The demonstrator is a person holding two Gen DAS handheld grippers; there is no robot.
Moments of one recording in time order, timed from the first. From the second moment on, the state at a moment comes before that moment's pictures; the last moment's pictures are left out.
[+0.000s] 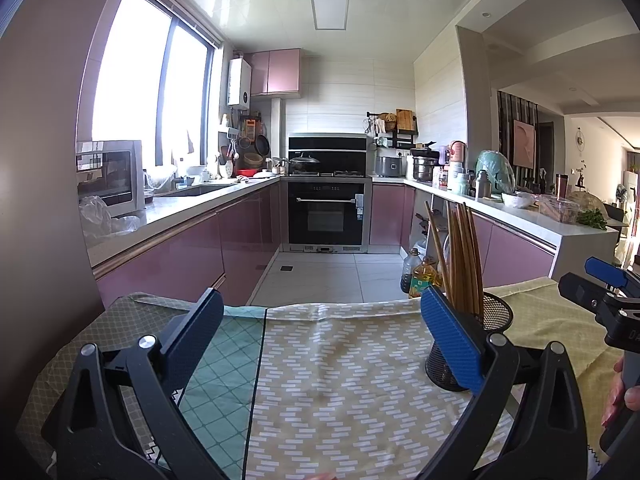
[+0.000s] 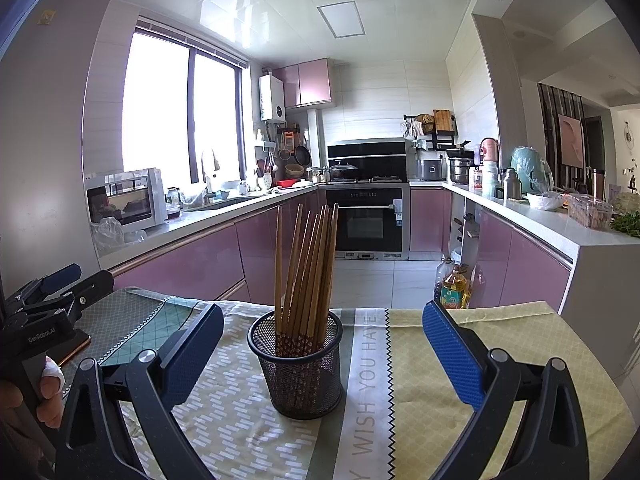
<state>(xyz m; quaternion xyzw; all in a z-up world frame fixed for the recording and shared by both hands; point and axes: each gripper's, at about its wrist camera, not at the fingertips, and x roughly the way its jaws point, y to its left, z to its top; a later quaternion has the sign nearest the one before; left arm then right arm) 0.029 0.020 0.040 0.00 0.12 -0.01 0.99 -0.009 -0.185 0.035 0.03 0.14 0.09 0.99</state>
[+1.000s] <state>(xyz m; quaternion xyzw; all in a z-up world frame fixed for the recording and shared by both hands) 0.030 0.017 0.038 0.00 0.12 -0.02 0.99 -0.007 -0.187 0.032 0.03 0.14 0.09 0.99</state>
